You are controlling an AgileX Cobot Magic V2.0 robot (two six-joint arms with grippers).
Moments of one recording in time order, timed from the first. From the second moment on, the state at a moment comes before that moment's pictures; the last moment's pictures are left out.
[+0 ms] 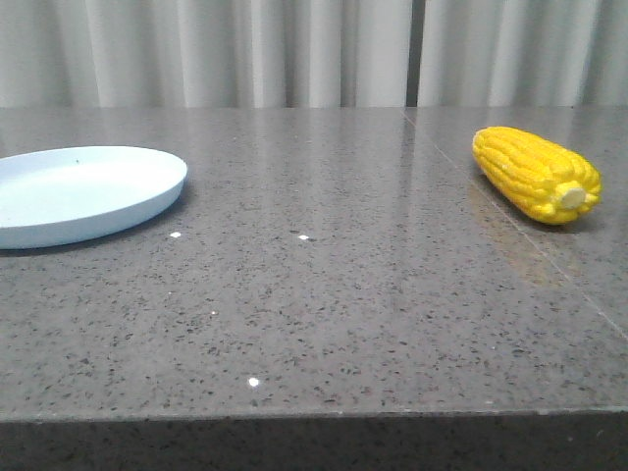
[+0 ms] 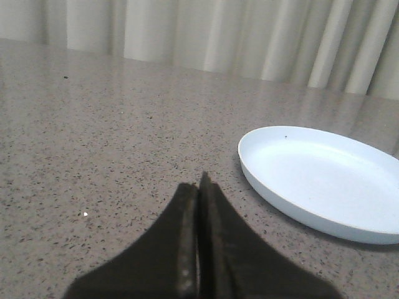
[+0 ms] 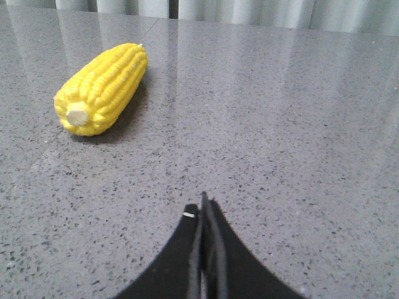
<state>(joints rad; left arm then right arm) 0.05 0.00 0.00 -0.04 0.14 -0.07 0.03 -0.01 0.03 0.07 0.22 -0.06</state>
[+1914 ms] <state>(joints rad) 0.05 0.09 -0.29 0.21 0.10 -0.07 0.03 0.05 -0.32 0.07 0.29 -0.06</state>
